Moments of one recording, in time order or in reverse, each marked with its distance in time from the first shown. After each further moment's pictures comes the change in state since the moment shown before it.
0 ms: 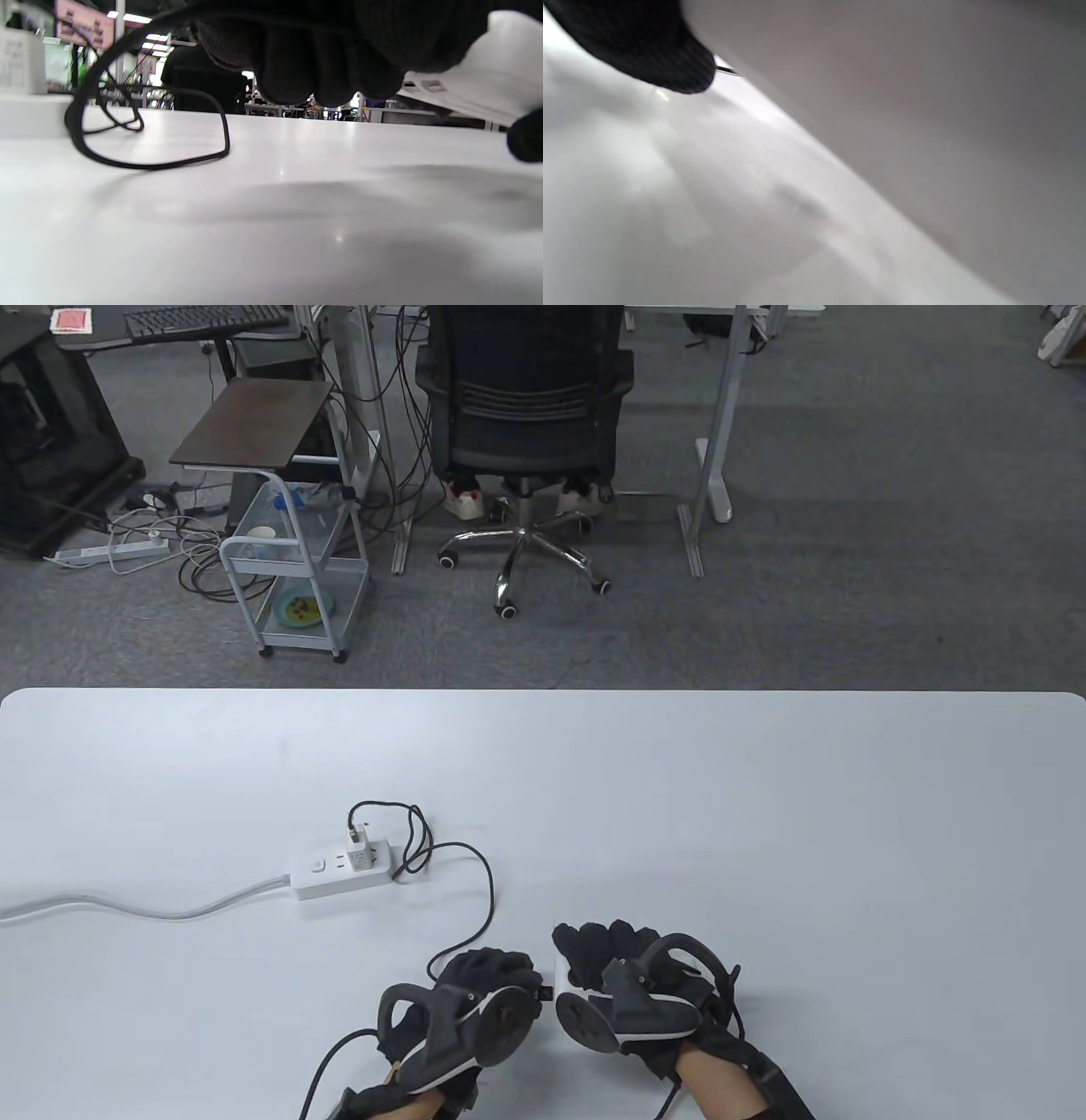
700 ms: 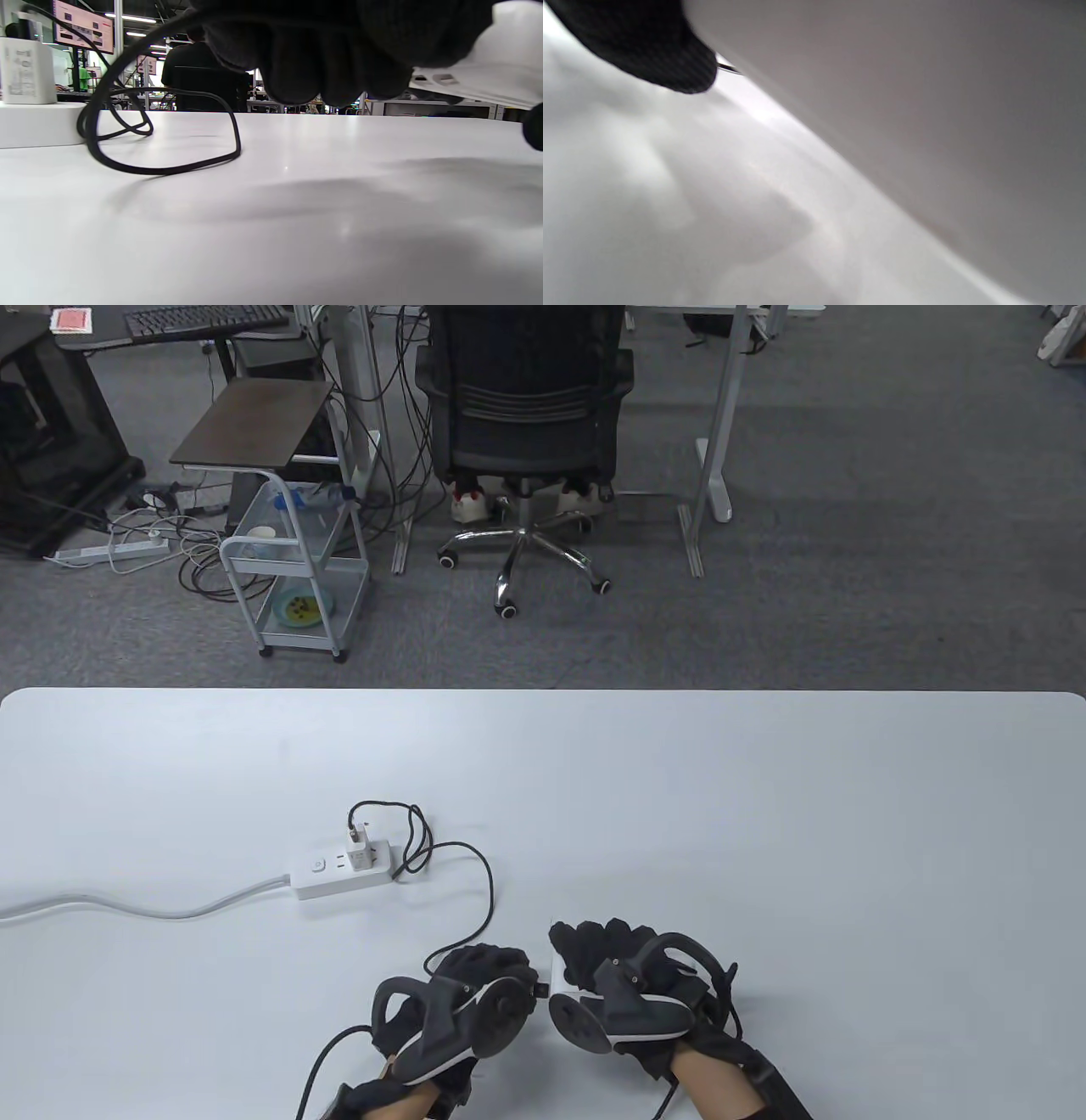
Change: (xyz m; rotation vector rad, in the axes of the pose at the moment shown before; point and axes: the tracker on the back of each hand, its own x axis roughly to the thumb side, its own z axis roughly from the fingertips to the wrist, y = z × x) left_hand -0.003 0.000 -0.002 -0.041 -0.056 -0.041; right_hand -0.001 -0.004 0.000 0.017 -0.011 0.049
